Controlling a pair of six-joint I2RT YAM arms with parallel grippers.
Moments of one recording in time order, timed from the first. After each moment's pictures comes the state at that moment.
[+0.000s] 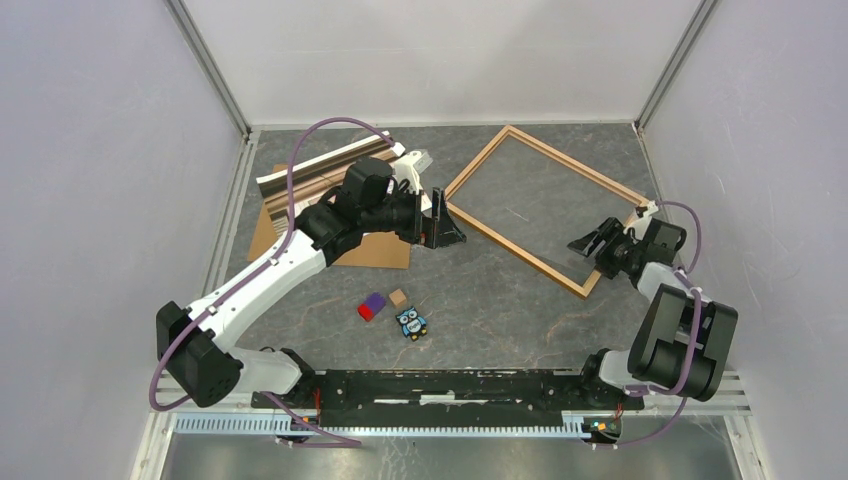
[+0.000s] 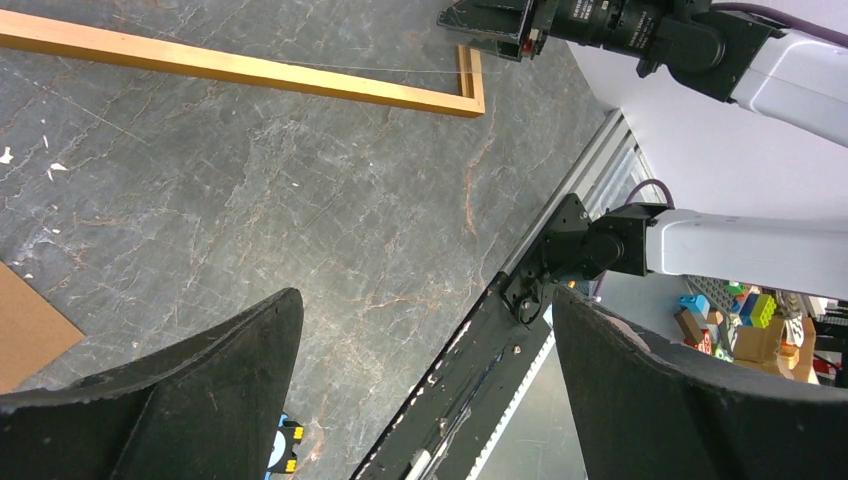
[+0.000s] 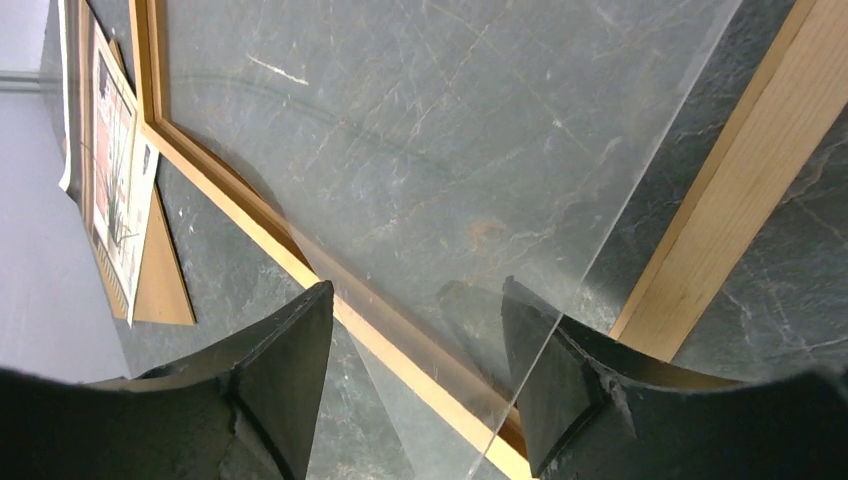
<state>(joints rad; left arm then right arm) -0.69 1.32 1.22 -0.41 0.42 -0.47 -0.43 1.36 0.56 -0.06 -0.64 0.40</state>
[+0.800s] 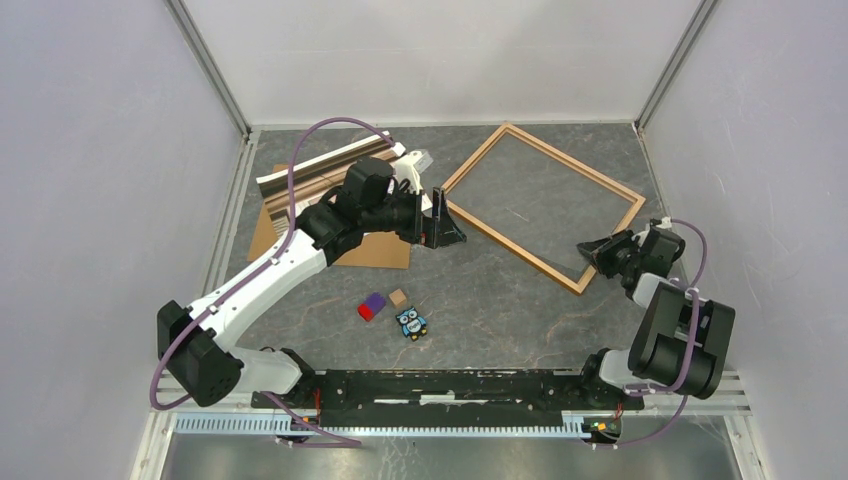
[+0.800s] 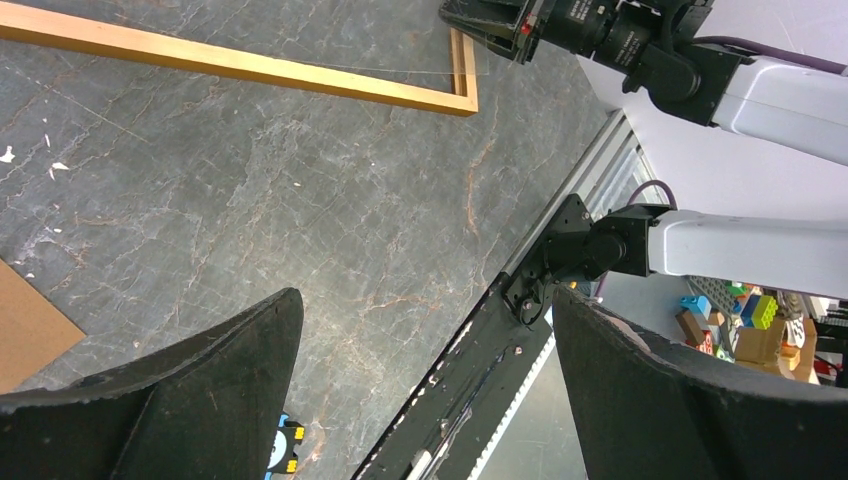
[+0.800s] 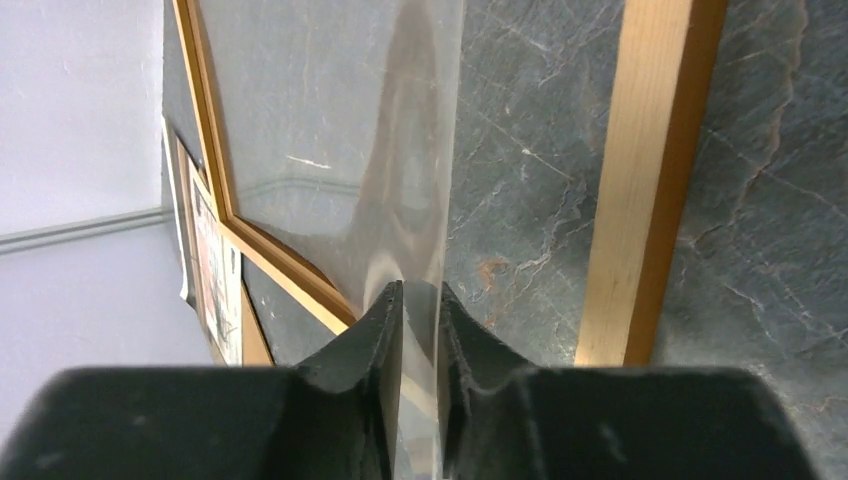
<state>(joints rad) -0.69 1.32 1.22 -0.41 0.42 -0.47 -0.44 1.38 0.43 0.25 -0.56 0.74</state>
